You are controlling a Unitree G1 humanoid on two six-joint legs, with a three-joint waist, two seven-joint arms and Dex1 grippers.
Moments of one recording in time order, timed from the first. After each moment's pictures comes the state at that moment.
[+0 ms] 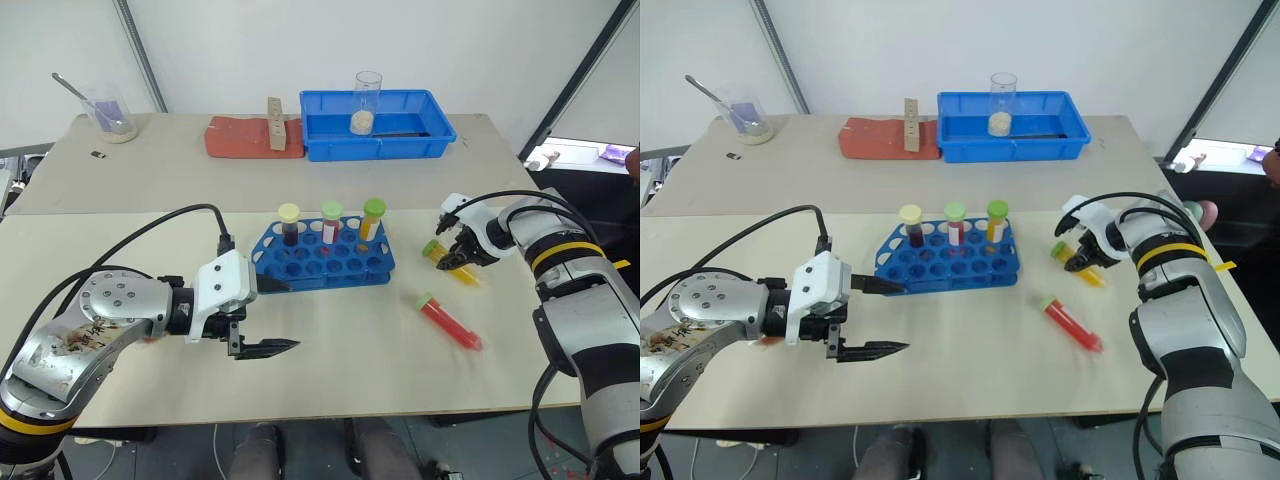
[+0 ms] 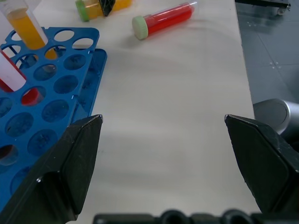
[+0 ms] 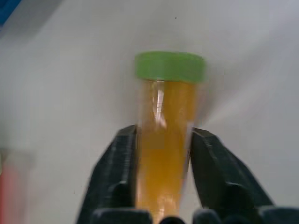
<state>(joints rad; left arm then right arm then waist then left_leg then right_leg) -0.27 0.93 0.00 -0.64 -0.60 0.69 -0.99 -1.21 -0.64 0.45 1.14 -0.21 0.45 1.21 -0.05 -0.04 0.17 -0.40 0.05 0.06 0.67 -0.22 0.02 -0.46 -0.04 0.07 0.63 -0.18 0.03</state>
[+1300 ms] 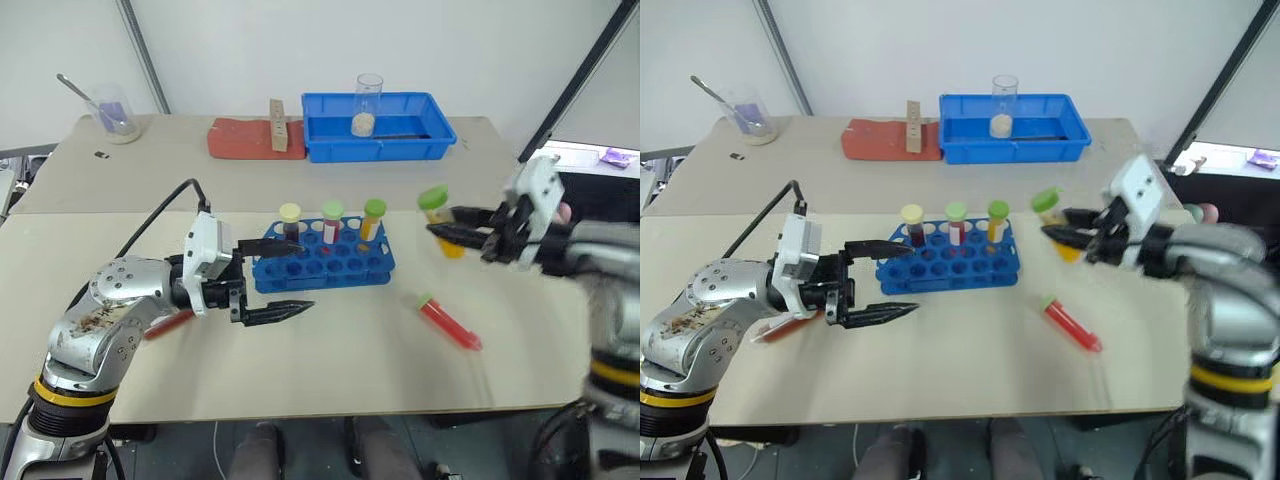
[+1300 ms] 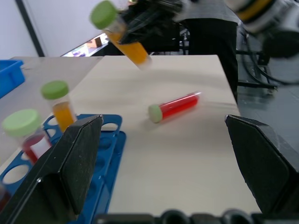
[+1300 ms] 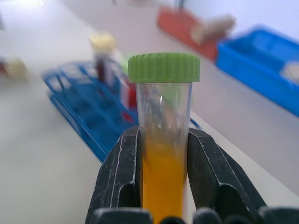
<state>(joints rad) -0.34 0.73 0.06 -0.39 -0.67 0.48 -1.07 -0.41 -0.52 -0.25 -0.46 0.29 0.77 0.95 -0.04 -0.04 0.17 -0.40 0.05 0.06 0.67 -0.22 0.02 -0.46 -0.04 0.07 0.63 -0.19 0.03</state>
